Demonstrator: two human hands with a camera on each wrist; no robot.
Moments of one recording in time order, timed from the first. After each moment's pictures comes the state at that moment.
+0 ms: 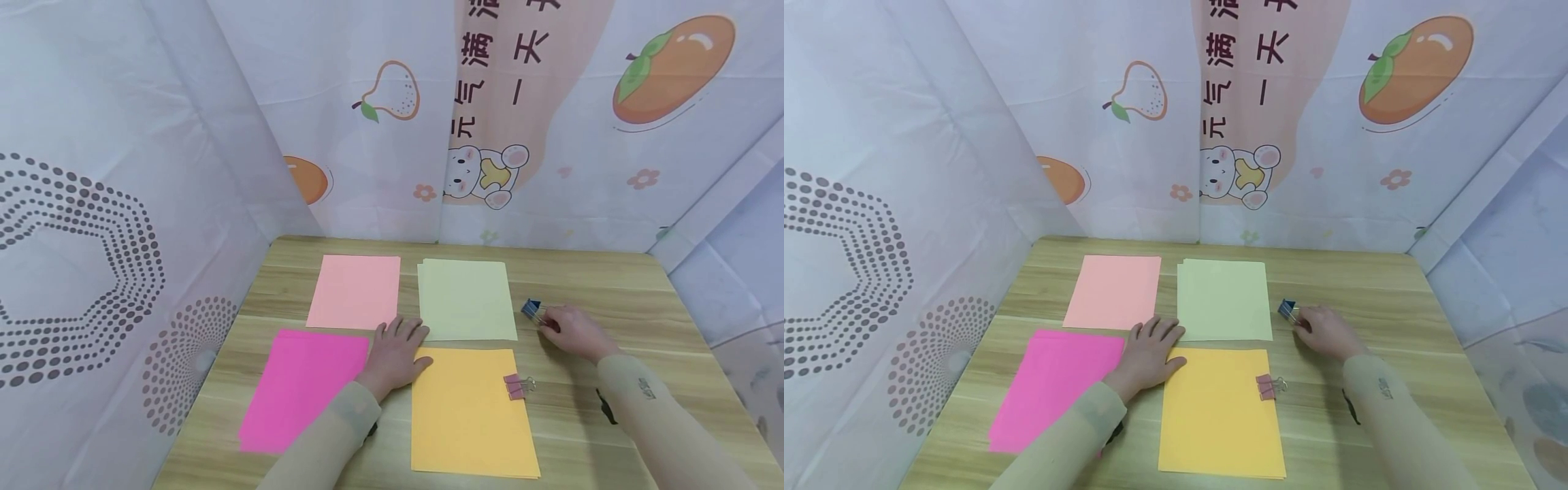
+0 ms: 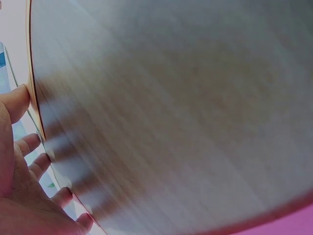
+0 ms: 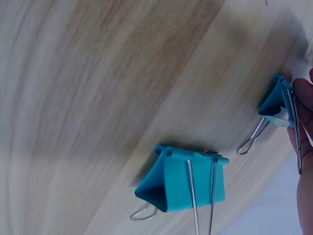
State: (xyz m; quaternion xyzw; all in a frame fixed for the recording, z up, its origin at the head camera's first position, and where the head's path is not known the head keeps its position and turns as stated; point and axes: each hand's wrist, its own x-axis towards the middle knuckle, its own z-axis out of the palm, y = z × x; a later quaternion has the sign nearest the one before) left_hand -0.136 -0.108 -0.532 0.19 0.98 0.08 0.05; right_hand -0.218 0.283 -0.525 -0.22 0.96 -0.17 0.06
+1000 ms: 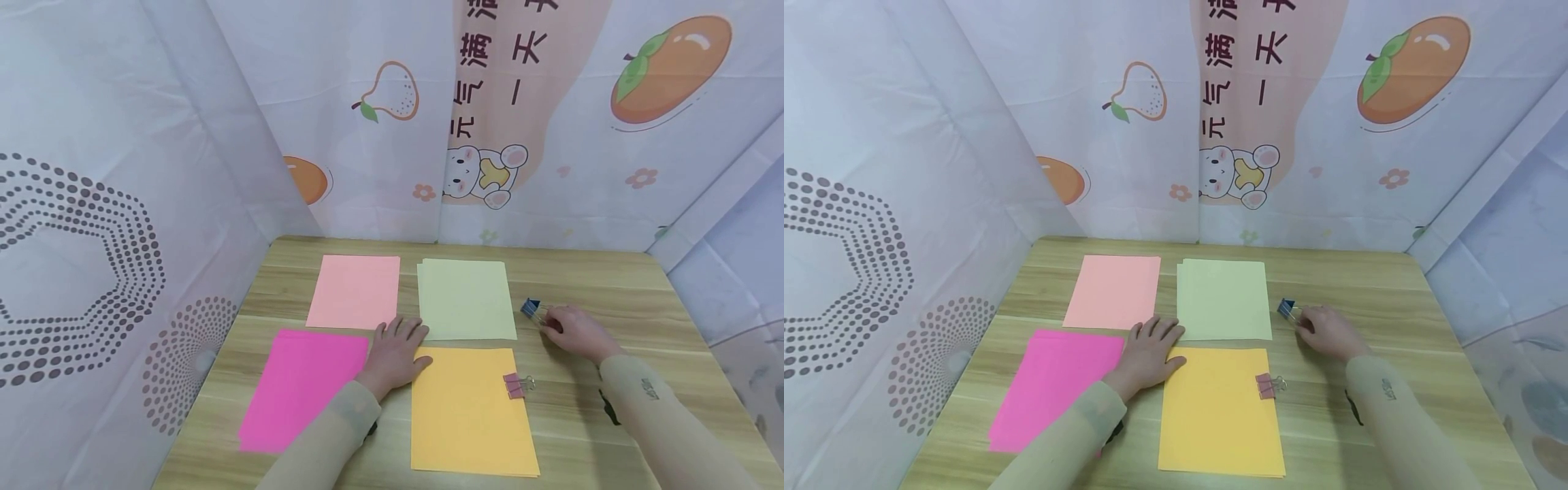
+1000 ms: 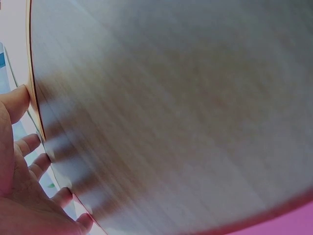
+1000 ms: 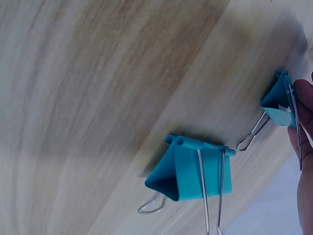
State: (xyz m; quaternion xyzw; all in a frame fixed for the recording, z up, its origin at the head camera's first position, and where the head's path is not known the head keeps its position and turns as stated) left_hand -0.142 -0.110 -0.549 0.19 0.98 0.09 0.06; right_hand -0.215 0.285 -0.521 -0.21 0.96 -0.18 0.07
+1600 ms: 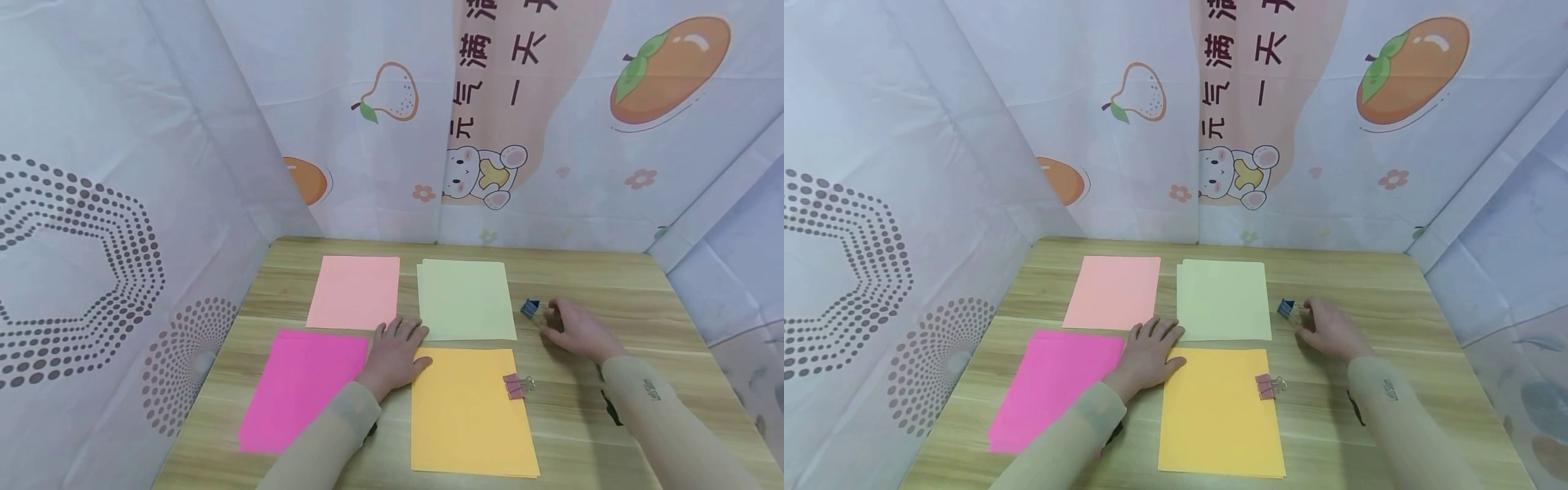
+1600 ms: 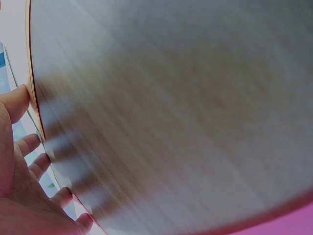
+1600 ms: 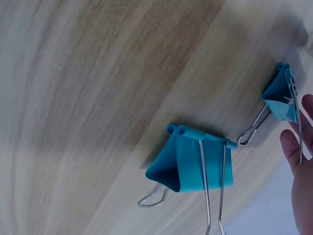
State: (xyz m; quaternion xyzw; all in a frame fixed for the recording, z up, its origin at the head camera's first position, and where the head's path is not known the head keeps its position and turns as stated) left_hand -0.141 -0.110 -0.550 0.19 0.98 0.09 0.04; right_hand -0.216 0.295 -0.524 -0.18 0.96 -0.20 0.08
